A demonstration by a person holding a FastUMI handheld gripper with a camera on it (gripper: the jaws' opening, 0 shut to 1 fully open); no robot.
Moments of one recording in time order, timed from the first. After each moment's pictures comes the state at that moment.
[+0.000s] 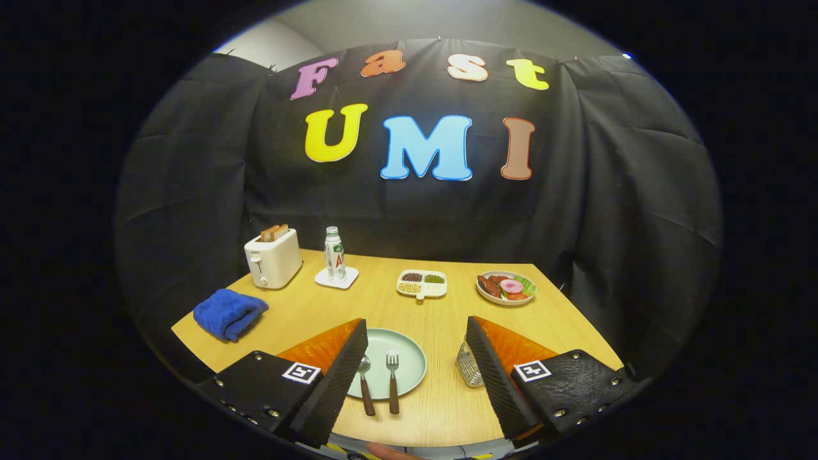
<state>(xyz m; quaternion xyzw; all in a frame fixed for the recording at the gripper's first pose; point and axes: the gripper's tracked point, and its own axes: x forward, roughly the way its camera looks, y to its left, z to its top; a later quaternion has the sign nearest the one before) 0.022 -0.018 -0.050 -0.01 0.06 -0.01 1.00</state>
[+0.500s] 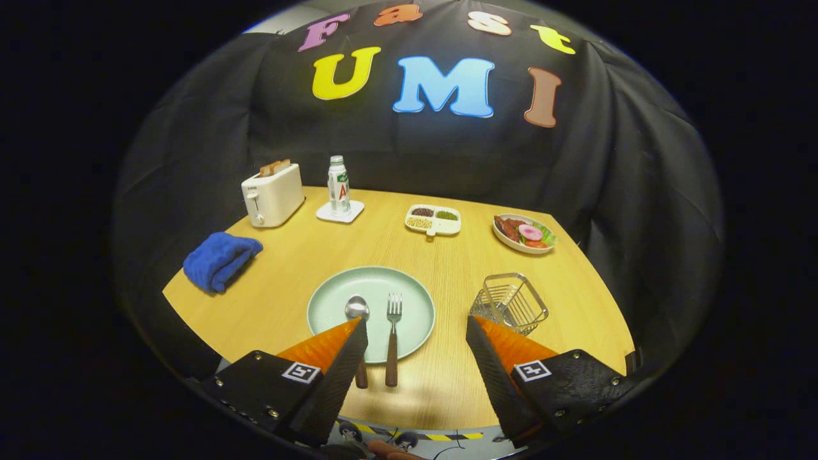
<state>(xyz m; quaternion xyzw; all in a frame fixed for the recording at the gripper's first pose) 0.044 -0.010 -0.139 -0.03 0.20 0.01 0.98</state>
